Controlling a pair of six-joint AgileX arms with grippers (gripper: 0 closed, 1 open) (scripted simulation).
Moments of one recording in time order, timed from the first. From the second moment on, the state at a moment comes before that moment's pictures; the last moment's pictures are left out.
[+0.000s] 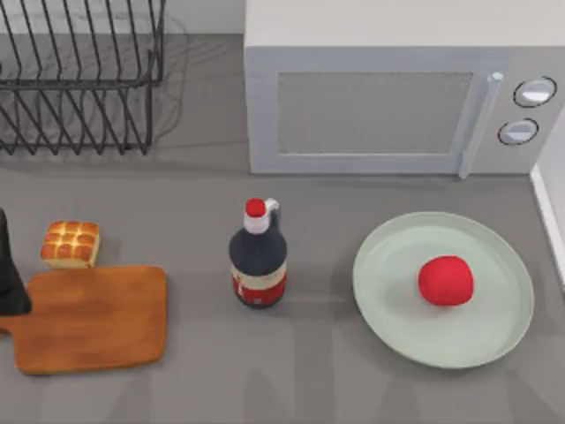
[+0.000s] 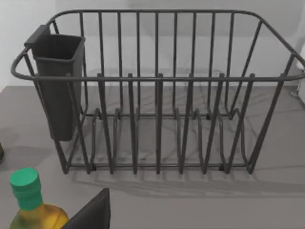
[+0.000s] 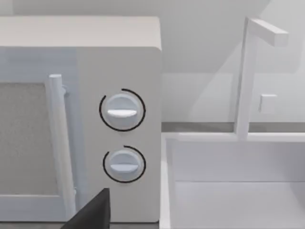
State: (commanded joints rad) left arm -0.02 0.22 0.19 -0.13 0.01 0.00; right arm 0.00 0.00 0.00 0.00 0.00 0.00
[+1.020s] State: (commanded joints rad) left arm -0.10 1.80 1.30 -0.95 0.00 -0.03; right arm 0.00 0.00 0.00 0.00 0.00 0.00
